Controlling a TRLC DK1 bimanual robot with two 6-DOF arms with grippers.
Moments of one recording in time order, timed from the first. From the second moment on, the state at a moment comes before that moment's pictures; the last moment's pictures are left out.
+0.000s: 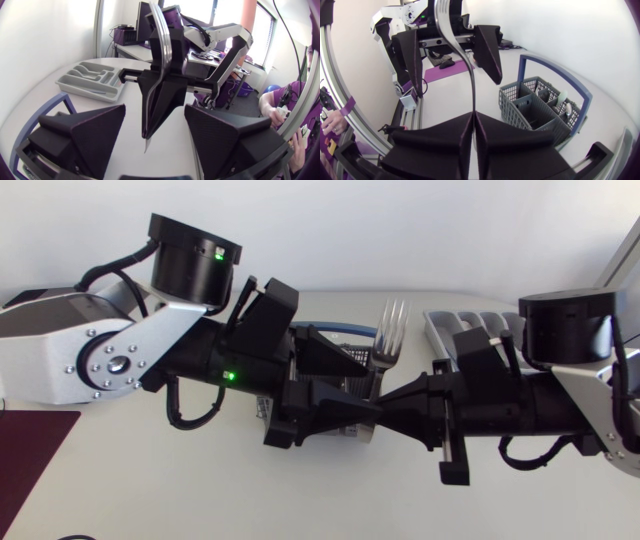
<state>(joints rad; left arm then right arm) -0.66 1.43 0.99 -0.12 0.86 0.28 0.40 1.06 0.62 -0.13 -0.82 -0.25</state>
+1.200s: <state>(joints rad) -0.54 1.40 0.98 -0.20 0.37 0.28 -0.12 1.72 1.11 0.00 0.11 -0.24</state>
